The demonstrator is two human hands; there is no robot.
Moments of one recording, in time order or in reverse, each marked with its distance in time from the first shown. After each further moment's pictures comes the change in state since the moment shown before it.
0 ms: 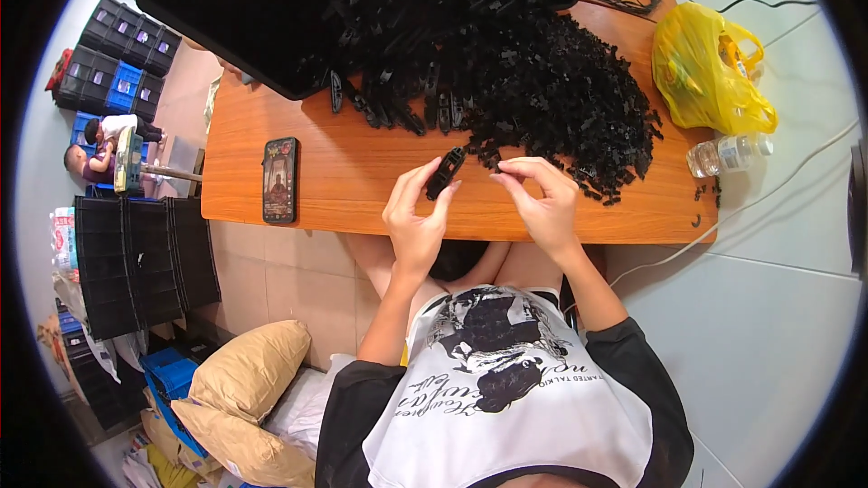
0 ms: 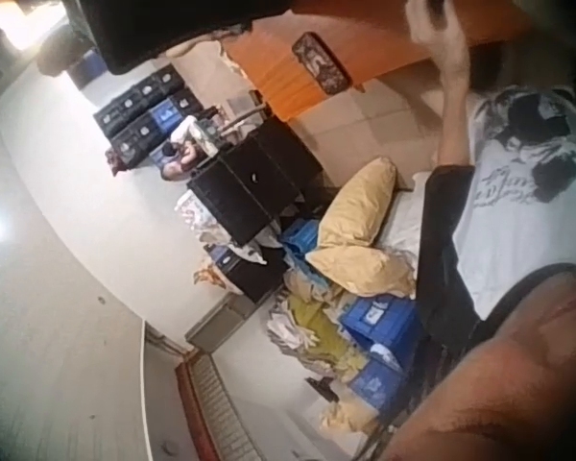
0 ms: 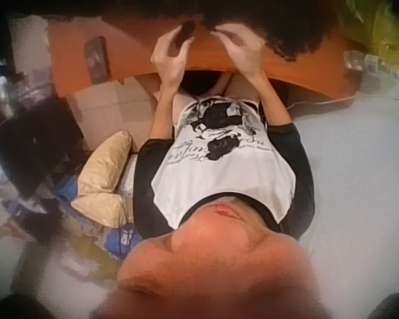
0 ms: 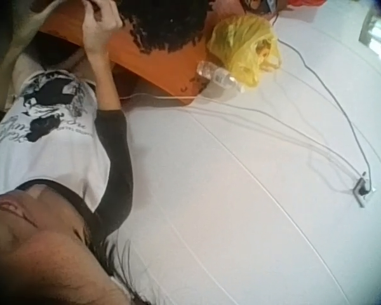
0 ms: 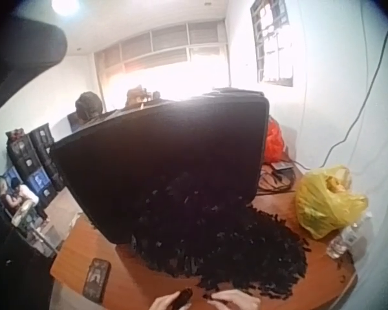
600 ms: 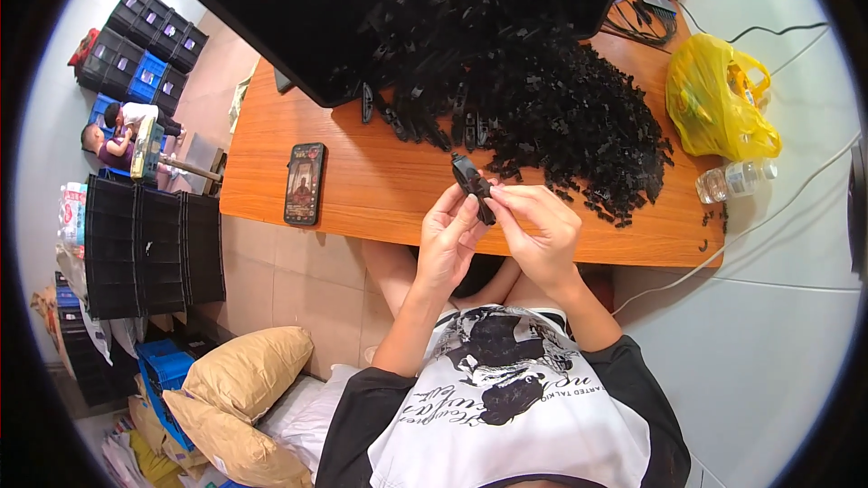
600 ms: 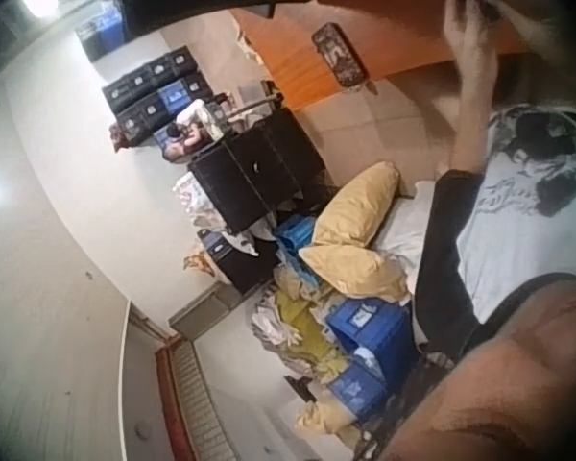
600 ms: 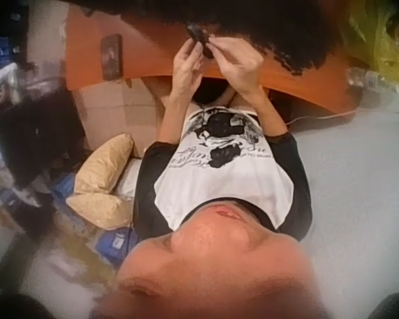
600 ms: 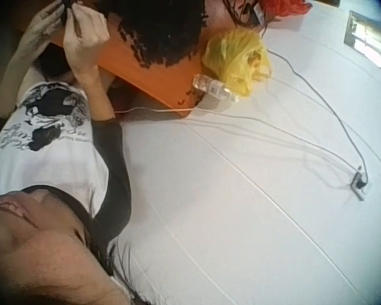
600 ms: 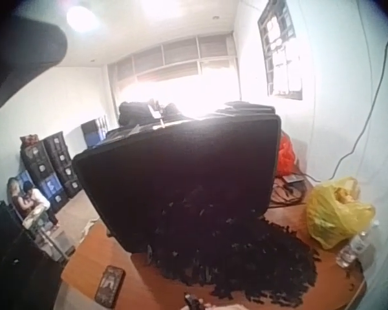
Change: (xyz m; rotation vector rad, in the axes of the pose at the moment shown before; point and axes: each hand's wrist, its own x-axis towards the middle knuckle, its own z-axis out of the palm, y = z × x) left_hand -0.008 0.017 -0.006 -1.208 -0.238 -0.629; right_hand 0.001 -0.050 0.013 0.001 0.044 -0.272
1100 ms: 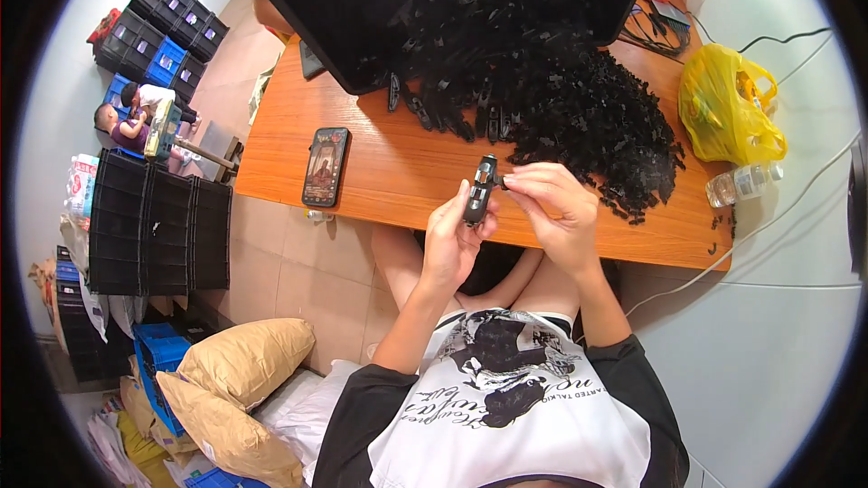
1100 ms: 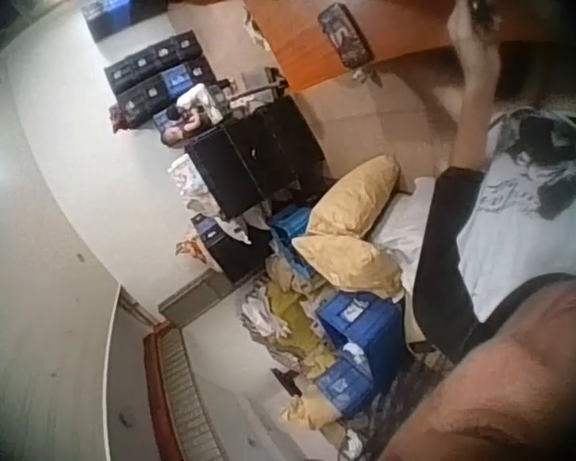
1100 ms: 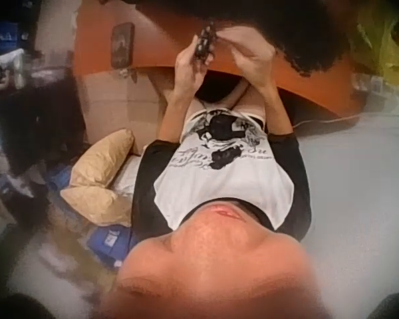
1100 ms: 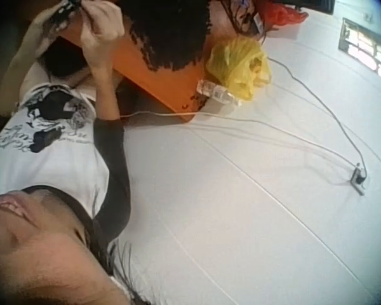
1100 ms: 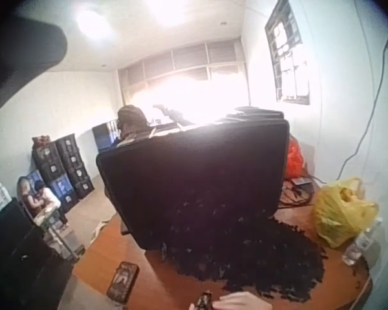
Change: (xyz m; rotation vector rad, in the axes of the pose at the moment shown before) left_hand -0.027 0.020 -0.006 -0.001 0.091 -0.017; right_hand 0.004 -0.007 -0.004 0.145 -0.107 -0.002
